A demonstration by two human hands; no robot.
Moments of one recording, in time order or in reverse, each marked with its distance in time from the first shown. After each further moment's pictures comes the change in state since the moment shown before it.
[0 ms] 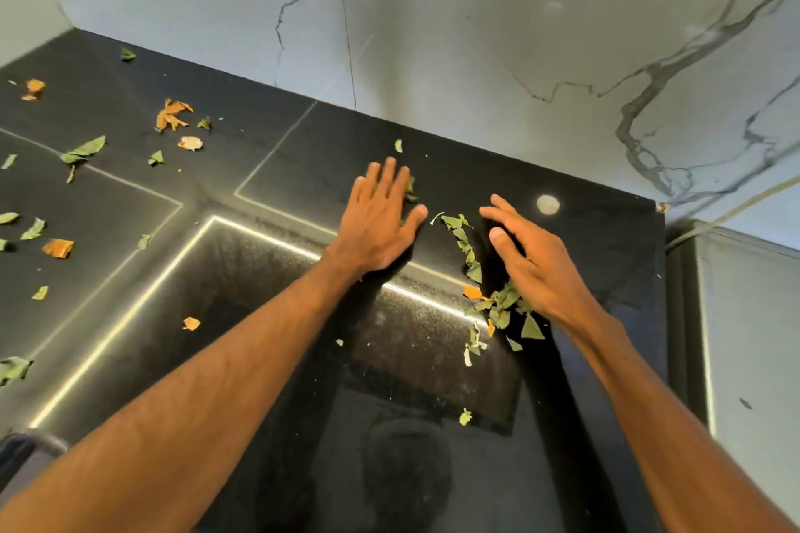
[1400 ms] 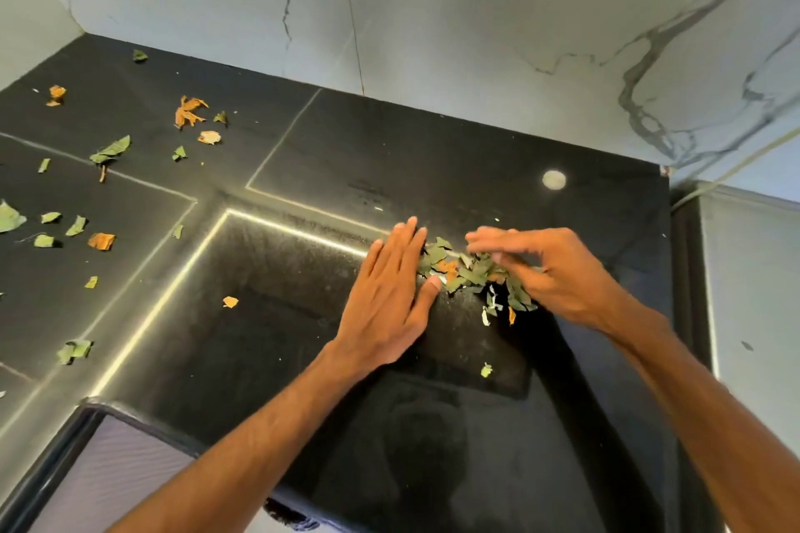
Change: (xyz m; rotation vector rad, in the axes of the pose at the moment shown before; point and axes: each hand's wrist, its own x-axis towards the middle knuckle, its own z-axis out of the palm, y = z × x) left_hand -0.144 0.027 0.007 -0.117 0.090 0.122; right_hand -0.048 -0.024 -0.007 -0.049 -0.207 -0.188
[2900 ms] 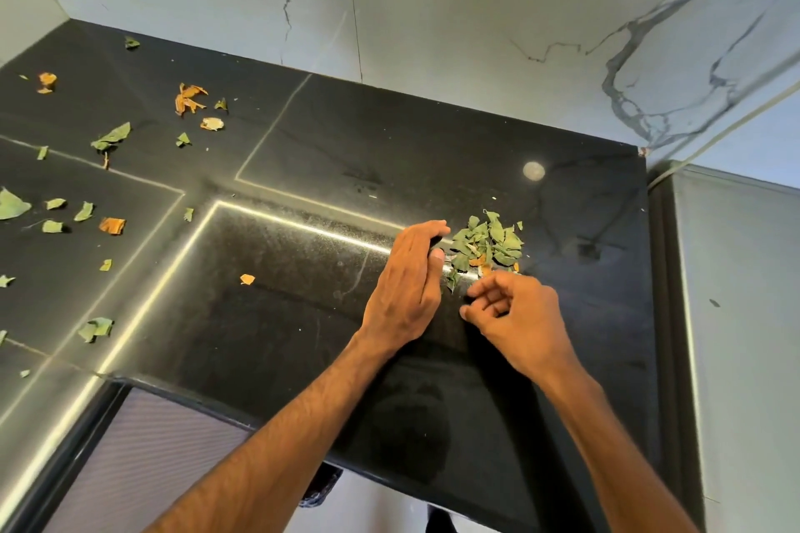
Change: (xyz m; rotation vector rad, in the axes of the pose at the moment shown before) left_hand -0.013 0.021 -0.002 -0.468 0.233 0.080; right_hand -0.059 -0.062 0.085 0.242 0.282 0.518
